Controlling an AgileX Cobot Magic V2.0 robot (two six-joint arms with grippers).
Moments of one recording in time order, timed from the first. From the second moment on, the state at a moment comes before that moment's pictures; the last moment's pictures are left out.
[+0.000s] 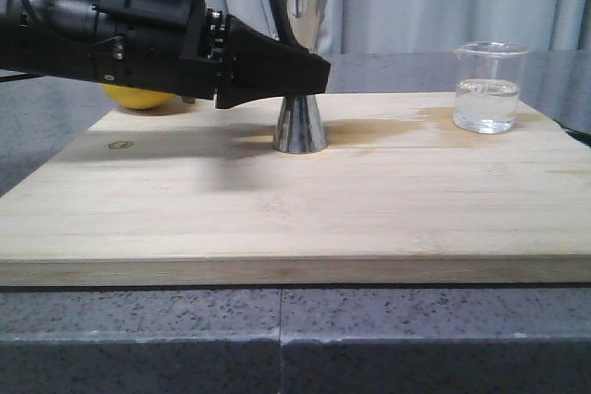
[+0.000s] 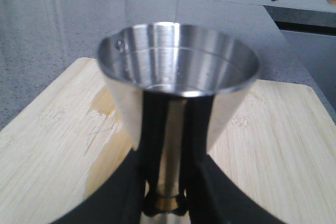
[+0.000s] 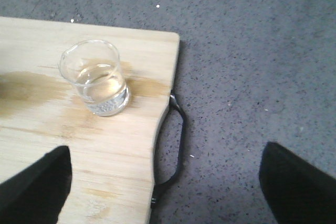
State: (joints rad) left arm -0.40 1.87 -1.03 -1.77 1.15 2.30; right arm 0.15 0.83 -0.69 0.09 0.52 -0.08
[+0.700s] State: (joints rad) left arm -0.40 1.87 -1.03 -1.77 1.15 2.30; right arm 0.31 0.97 -0.42 0.09 -0.22 -0.08
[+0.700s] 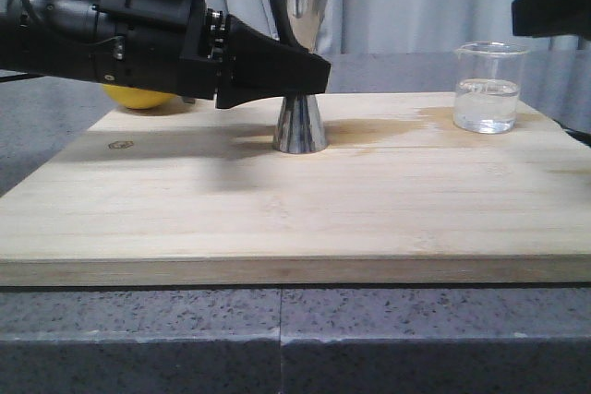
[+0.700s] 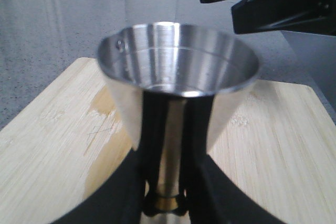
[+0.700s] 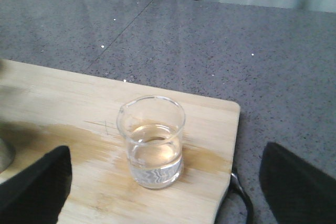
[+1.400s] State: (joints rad) left arm -0.40 1.87 -1.03 -1.77 1.16 2.30; right arm 0.37 1.42 -0.36 0.09 -0.81 -0.05
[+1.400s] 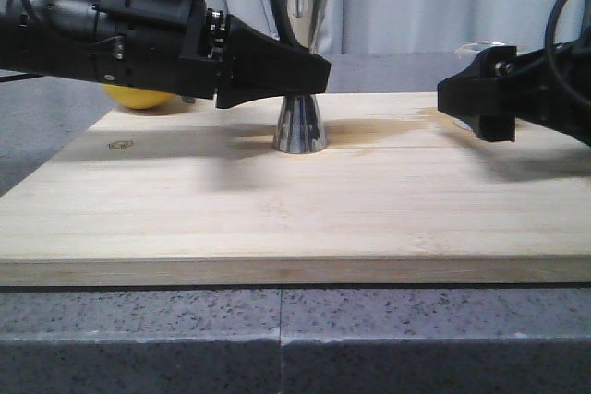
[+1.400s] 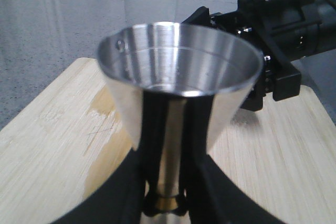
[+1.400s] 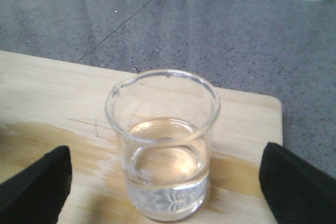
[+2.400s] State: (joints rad) left arm -0.40 1.87 -1.03 -1.77 1.16 2.30; right arm 0.37 1.58 -0.39 0.09 -0.97 -0.03
